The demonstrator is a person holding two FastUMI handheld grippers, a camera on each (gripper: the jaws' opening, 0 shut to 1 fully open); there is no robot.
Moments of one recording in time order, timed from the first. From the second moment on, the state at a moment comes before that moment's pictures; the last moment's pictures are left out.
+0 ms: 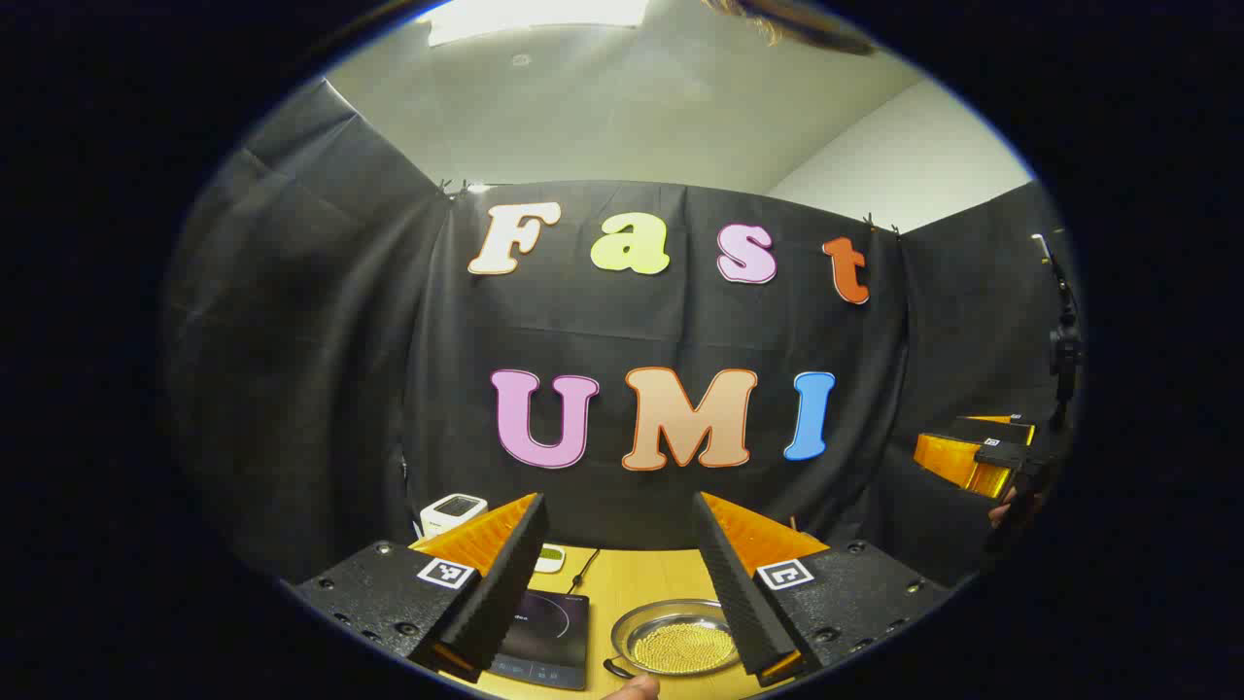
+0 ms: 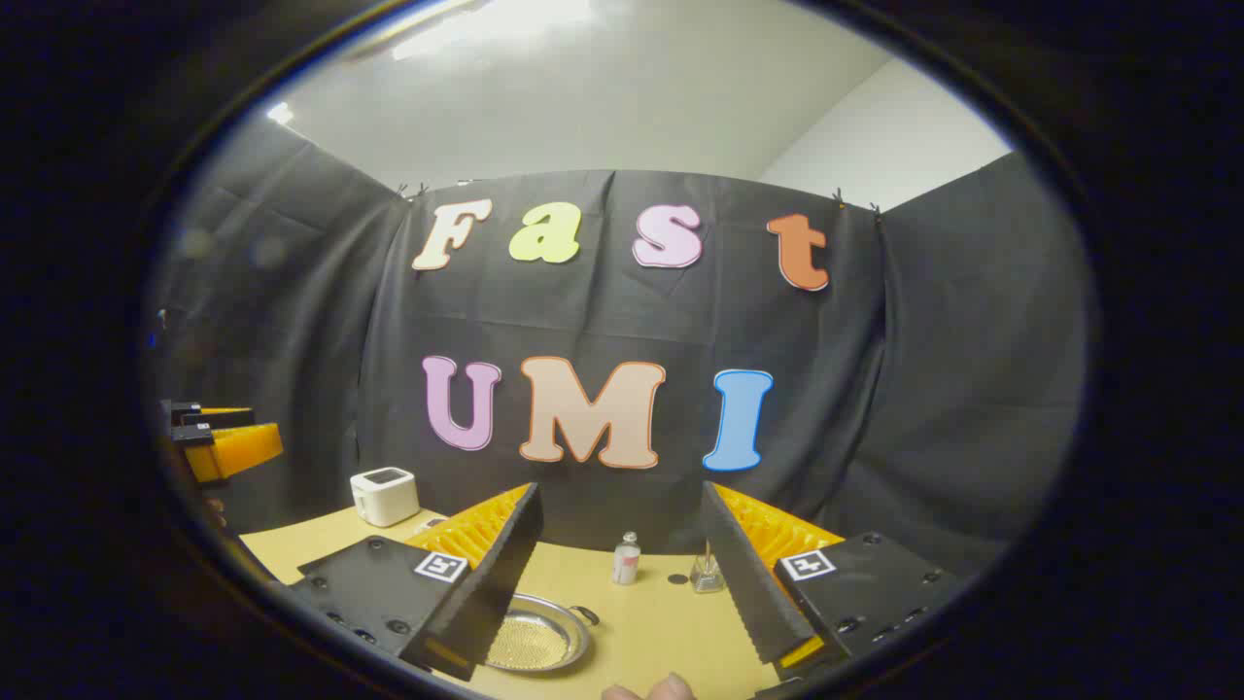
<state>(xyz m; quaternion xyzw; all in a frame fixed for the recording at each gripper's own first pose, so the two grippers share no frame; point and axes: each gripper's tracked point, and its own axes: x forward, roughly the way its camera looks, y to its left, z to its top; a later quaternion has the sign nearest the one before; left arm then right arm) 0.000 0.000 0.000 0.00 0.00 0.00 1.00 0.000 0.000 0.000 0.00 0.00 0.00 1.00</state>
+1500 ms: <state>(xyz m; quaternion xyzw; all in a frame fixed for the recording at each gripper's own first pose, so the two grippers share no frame) 0.015 0.042 -0.015 -0.02 0.01 0.00 1.00 0.026 0.041 -0.059 0.00 0.08 0.00 1.00</state>
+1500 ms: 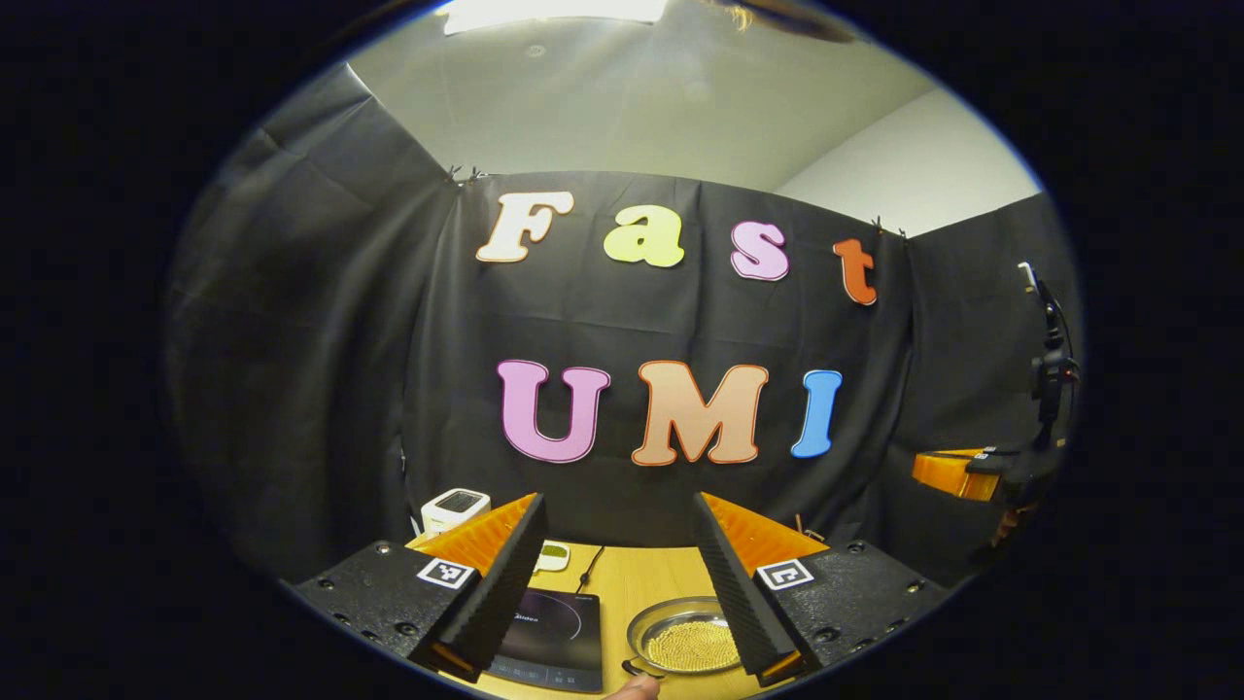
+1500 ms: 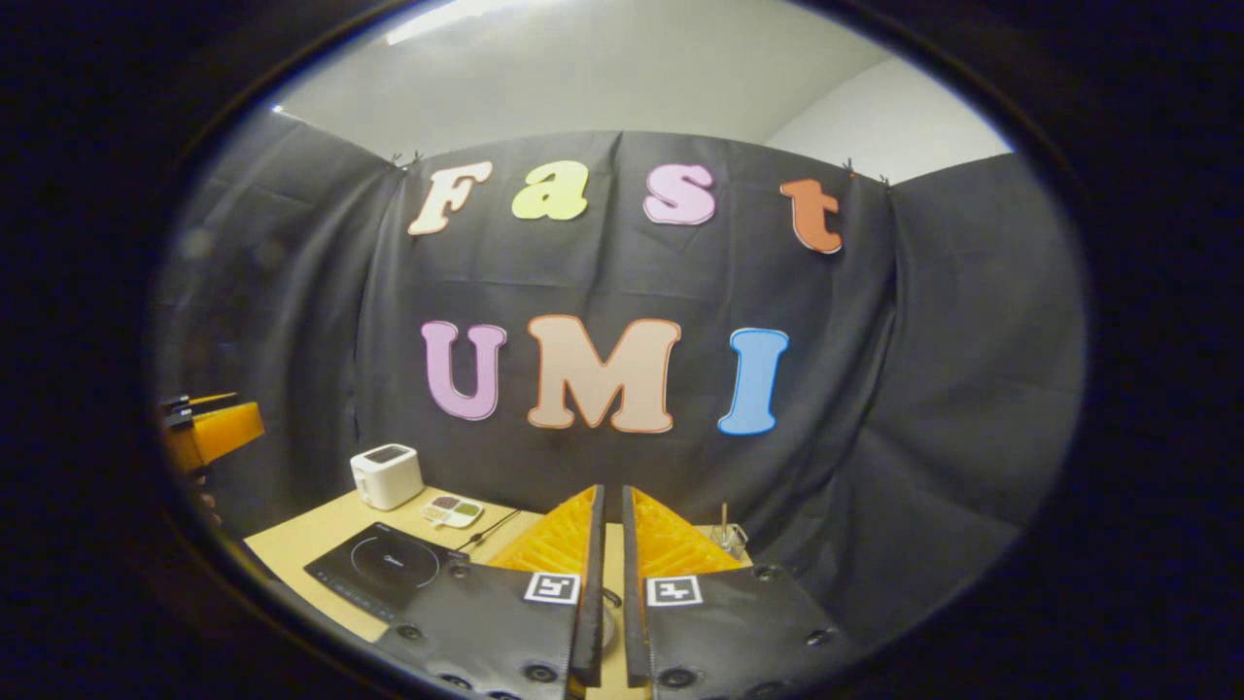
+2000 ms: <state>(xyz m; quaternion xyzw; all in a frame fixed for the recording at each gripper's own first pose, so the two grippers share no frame) 0.037 0.050 -0.026 0.00 0.03 0.04 1.00 0.043 0.070 -0.141 0.06 0.17 0.09 0.98</state>
